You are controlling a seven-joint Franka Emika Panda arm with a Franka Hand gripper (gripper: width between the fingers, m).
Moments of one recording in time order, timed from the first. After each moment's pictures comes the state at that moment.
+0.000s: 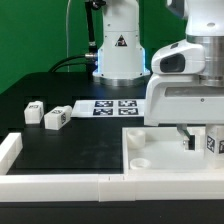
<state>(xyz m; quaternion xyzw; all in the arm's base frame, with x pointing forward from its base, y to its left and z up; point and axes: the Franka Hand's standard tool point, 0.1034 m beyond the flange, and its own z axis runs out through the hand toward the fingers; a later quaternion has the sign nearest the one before) 0.623 0.120 0.050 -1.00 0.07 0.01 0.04</state>
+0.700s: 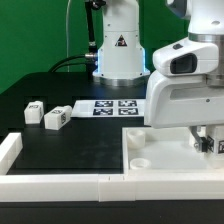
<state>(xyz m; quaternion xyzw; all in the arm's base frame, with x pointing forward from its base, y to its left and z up) 0.625 0.118 0.050 -1.00 -0.02 0.00 0.03</state>
